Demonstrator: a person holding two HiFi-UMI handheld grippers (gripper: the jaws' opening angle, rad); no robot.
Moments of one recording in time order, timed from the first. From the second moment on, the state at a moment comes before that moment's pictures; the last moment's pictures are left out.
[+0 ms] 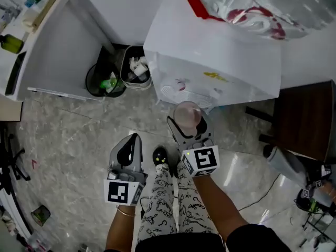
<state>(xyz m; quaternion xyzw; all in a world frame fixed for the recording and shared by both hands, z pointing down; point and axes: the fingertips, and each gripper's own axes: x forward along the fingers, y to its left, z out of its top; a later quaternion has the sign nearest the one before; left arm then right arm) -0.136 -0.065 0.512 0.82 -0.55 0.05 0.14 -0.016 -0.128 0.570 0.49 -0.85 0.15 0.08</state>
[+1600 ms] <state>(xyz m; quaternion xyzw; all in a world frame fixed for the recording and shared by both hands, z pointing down) -0.116 -0.047 0.593 0.82 -0.51 0.11 0.21 -0.013 -0.181 0.727 0.52 -0.81 0.21 0.13</state>
